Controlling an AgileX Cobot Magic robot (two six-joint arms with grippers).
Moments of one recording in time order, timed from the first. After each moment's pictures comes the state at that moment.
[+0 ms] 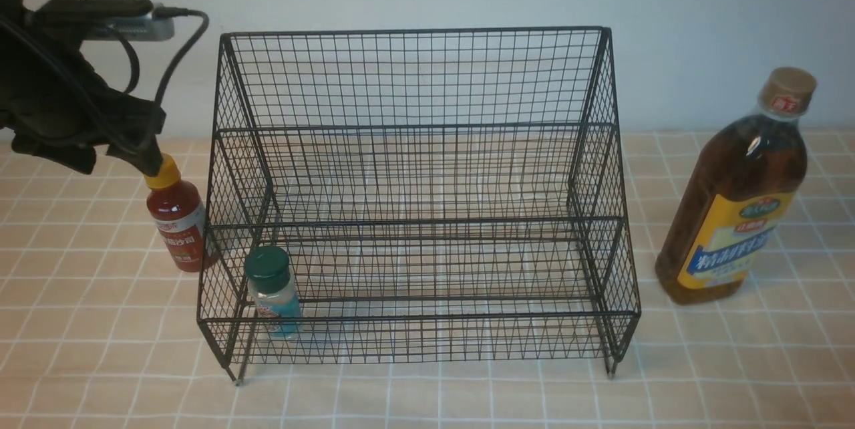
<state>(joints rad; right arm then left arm) -0.02 -0.02 0.02 0.06 0.39 0.02 0.10 1.80 -1.55 -0.12 1.05 0.23</state>
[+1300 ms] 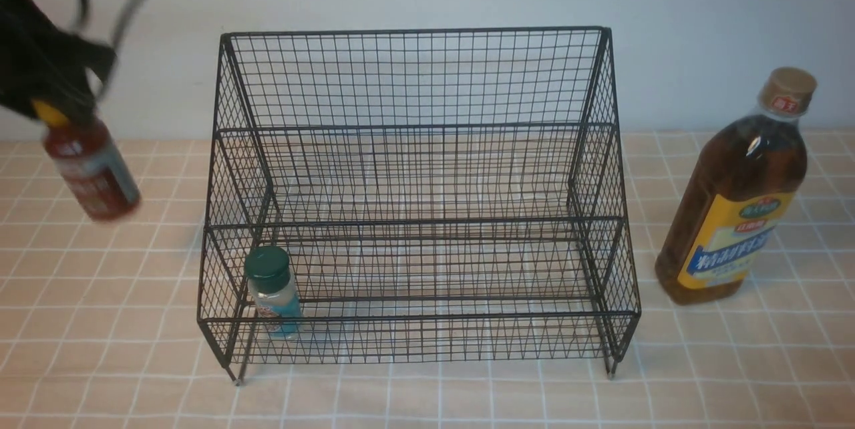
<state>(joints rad) -0.02 -0.02 0.02 0.06 0.39 0.02 0.10 1.65 -1.72 -0.01 1.24 0.14</state>
